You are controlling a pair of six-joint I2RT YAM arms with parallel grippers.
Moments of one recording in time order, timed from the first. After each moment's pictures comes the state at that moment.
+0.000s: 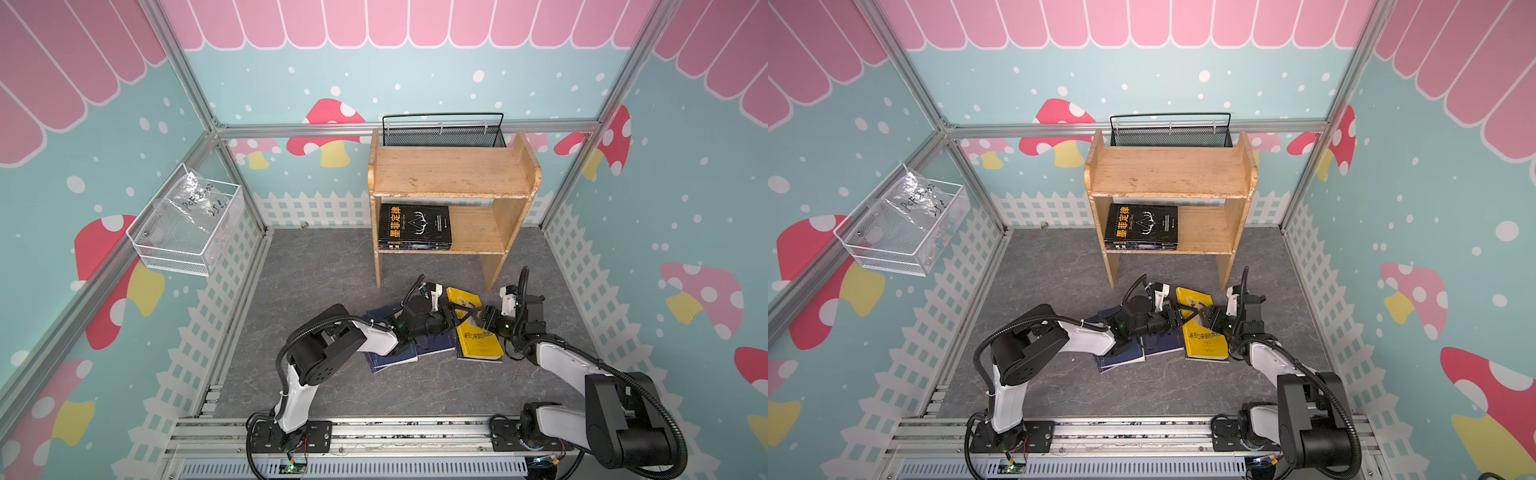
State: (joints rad) left arm -0.91 2.02 1.02 0.74 0.29 -1.26; right arm 0.05 1.25 0.42 0.11 -0.39 0.49
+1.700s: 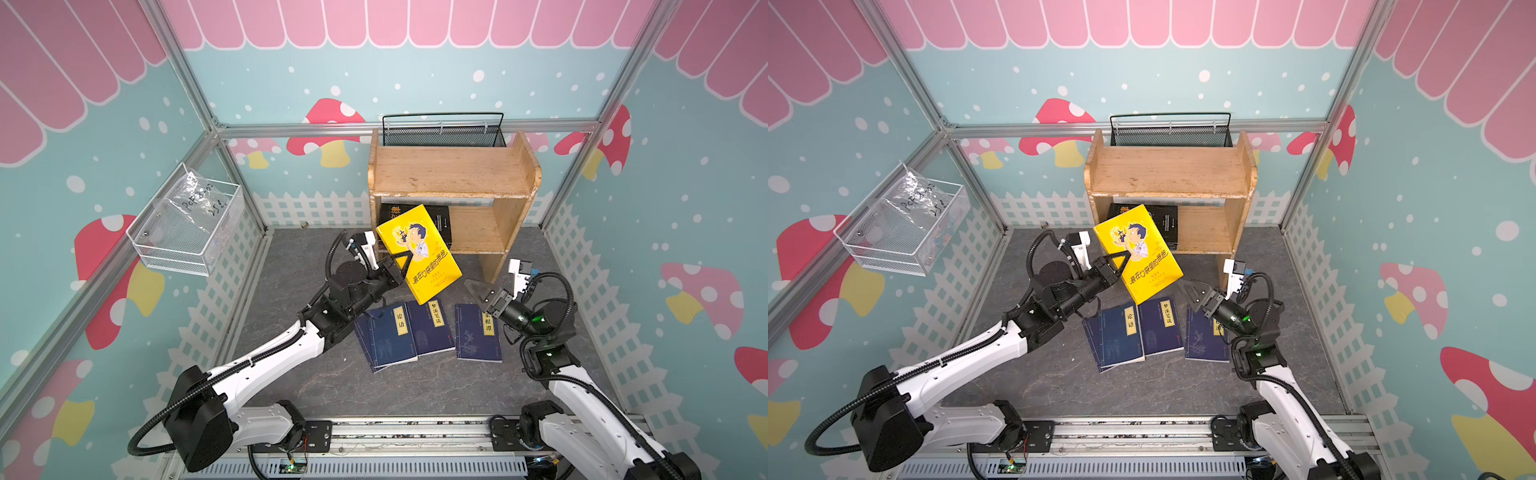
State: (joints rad) left arm -0.72 1.30 0.99 0.31 -0.01 -0.98; right arm 0.26 0.88 0.43 0.64 -0.66 1.05
